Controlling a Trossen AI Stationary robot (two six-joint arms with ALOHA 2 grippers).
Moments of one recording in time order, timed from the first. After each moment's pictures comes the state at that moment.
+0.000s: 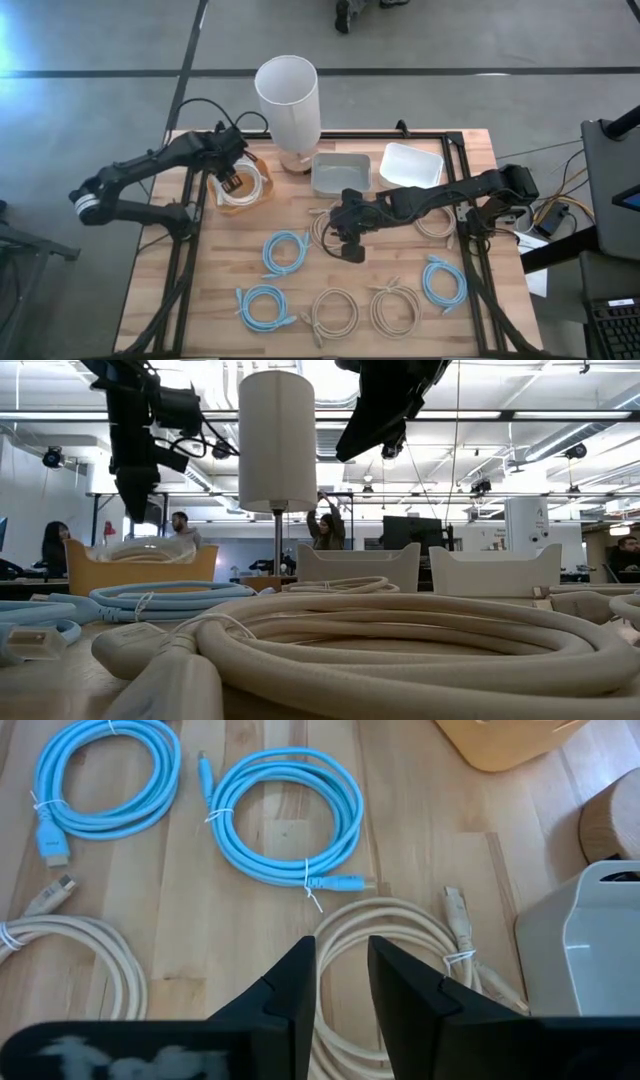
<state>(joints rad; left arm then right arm) 0.65 1.13 0.93 -1.10 -0.36 0.09 0.14 1.66 1.30 -0.51 0.11 0.16</state>
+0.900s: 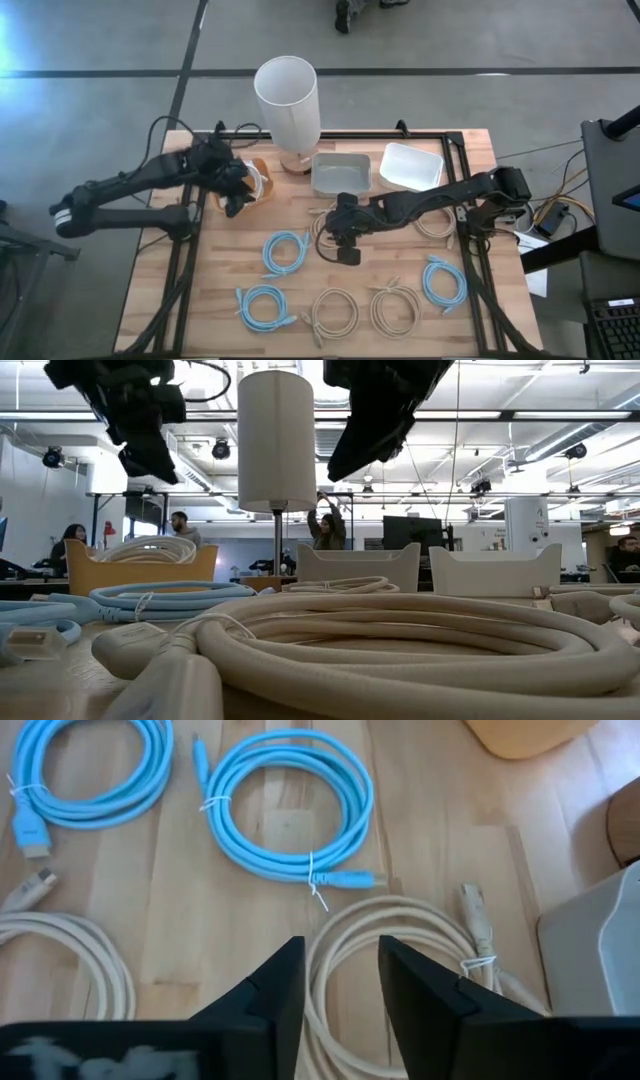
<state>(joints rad) 0.43 0.83 0.77 -0.77 0.27 -0.11 0.14 1.72 1.30 -0.47 0.10 0.15</state>
